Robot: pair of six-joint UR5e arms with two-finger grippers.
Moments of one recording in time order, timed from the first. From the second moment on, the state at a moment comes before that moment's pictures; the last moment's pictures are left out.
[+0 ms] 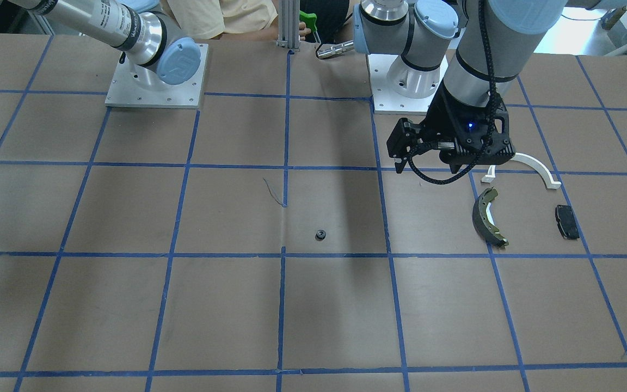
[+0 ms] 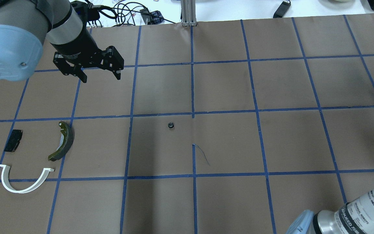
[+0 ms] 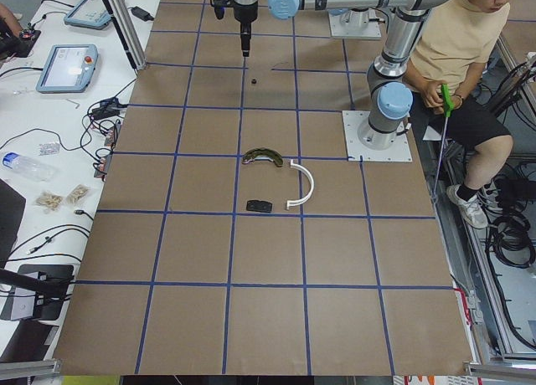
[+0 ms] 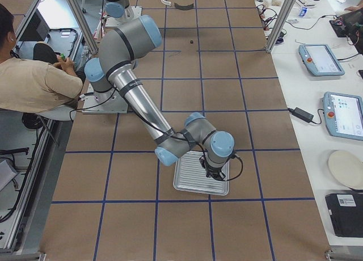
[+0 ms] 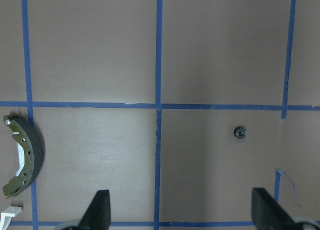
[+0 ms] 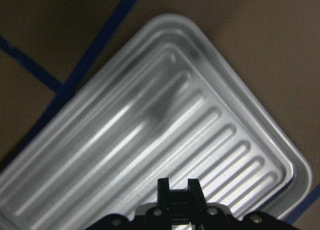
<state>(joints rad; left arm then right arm) -1.58 -1.62 -1.60 -1.46 1.54 -0.04 0.73 -0.92 1.36 -2.04 -1.58 -1.52</state>
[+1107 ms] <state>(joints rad) -1.58 -1.62 -1.60 -1.46 1.54 -0.04 1.52 -1.07 1.63 -2.17 -1.57 -0.15</state>
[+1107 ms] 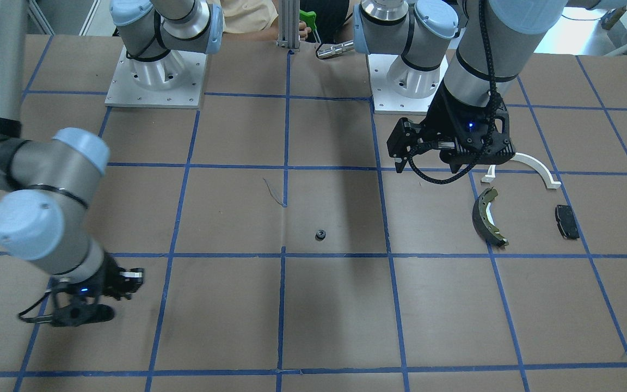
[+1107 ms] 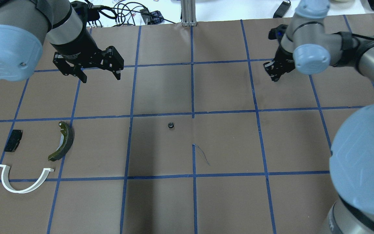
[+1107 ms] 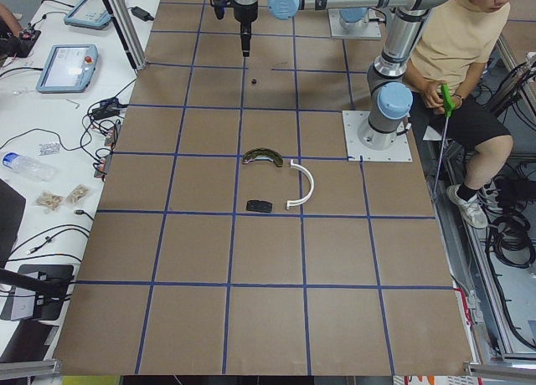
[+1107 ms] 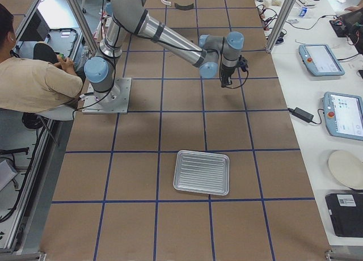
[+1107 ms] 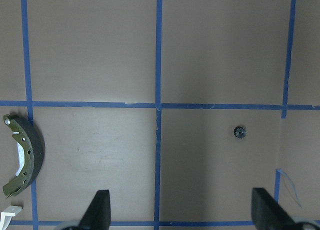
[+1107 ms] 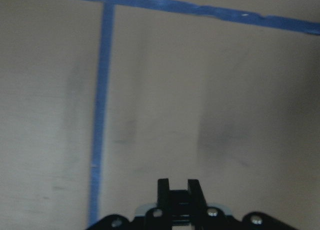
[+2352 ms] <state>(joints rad) -1.58 -1.62 -1.60 -1.46 1.54 -0.04 2.03 -1.07 1.73 -2.32 -1.56 0.68</state>
